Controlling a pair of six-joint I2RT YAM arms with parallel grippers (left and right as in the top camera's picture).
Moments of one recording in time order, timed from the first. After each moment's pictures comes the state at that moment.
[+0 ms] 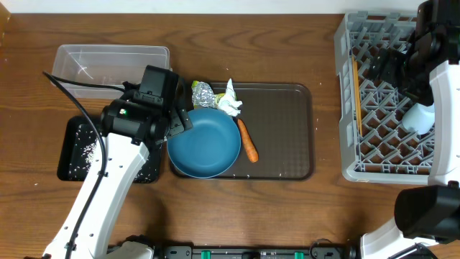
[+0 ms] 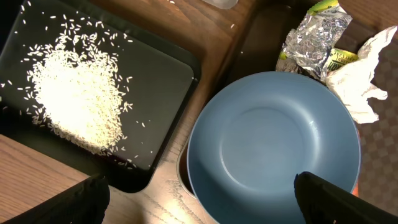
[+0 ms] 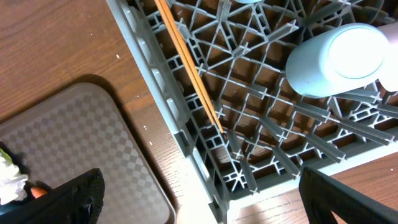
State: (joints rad) left arm -0.27 1.37 1.28 -1.16 -0.22 -0.67; right arm -0.13 1.79 1.92 -1.41 0.04 0.38
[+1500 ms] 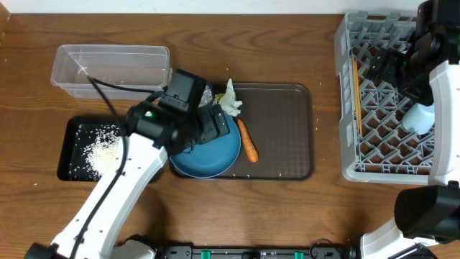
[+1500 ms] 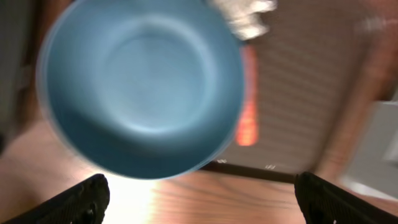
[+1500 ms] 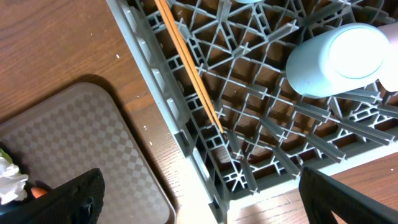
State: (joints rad) left arm -0.42 1.41 1.28 -1.11 0.09 -0.77; right arm -0.13 1.79 1.92 -1.41 0.04 0.38
